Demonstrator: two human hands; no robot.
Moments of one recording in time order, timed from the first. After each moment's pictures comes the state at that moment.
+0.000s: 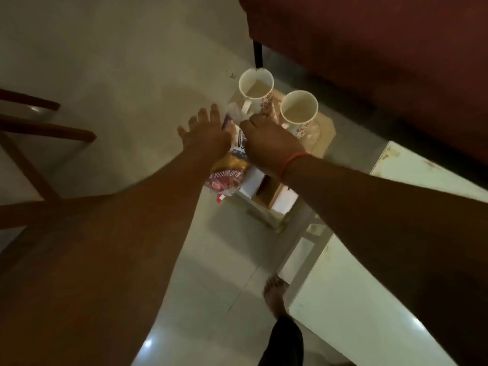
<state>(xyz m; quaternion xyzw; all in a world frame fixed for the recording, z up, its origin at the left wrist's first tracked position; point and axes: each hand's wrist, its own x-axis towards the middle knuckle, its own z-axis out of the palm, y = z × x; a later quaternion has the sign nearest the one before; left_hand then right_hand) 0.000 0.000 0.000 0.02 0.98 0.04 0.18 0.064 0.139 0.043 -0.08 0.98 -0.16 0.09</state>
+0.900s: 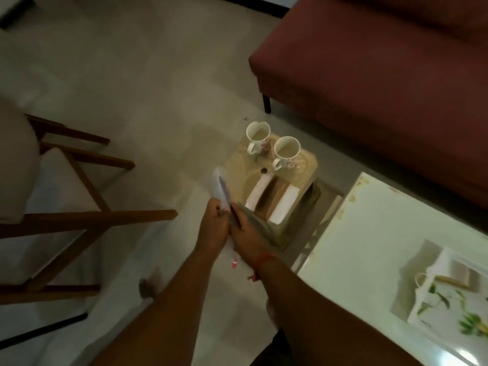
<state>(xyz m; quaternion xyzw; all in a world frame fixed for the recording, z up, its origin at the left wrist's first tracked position) 0.193 -0.002 0.135 -0.18 0.87 0.44 0.17 0.230 0.083 0.119 0.14 0.66 -0.70 0.22</state>
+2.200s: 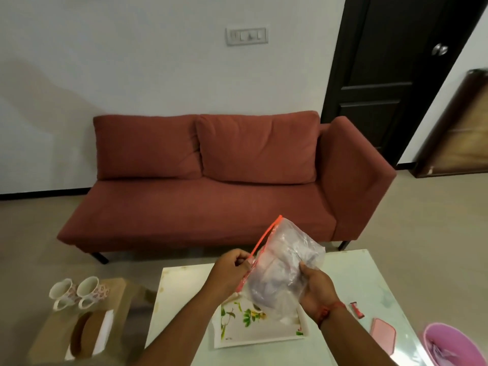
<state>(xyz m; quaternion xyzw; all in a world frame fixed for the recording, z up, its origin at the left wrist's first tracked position) 0.534 0.463 0.387 0.32 0.80 0.41 0.31 0.700 0.581 0.341 0.47 0.20 -0.81 -0.27</state>
